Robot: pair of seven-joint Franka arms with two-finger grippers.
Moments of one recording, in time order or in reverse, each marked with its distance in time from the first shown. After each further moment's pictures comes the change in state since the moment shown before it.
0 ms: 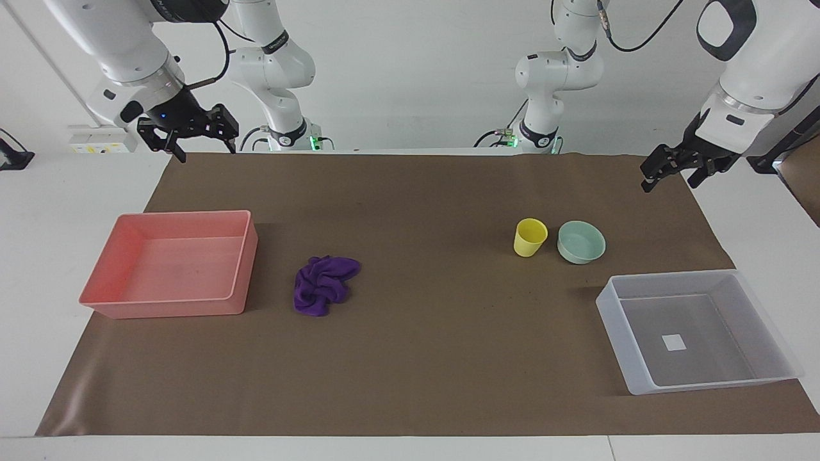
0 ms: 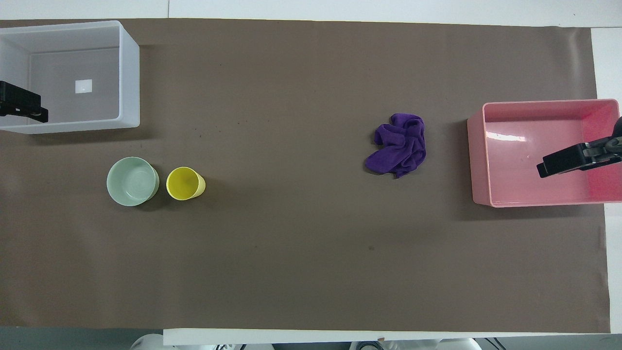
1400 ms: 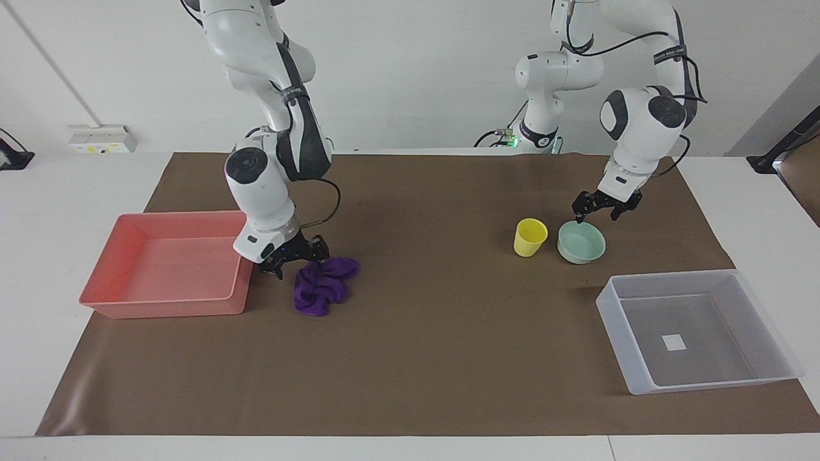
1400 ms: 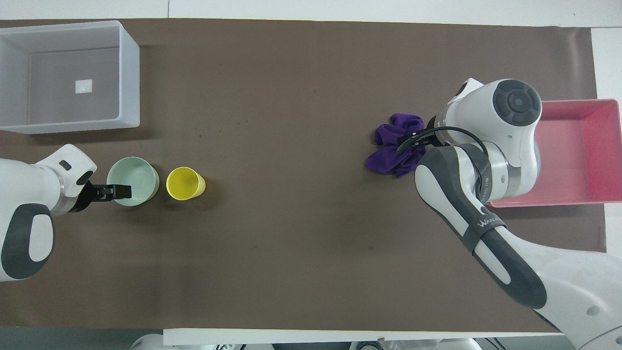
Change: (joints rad) left arm 0.001 -0.212 0.006 -0.972 0.000 0.785 0.009; right arm 0.217 0.340 0.015 -0.415 0.009 0.954 0.142
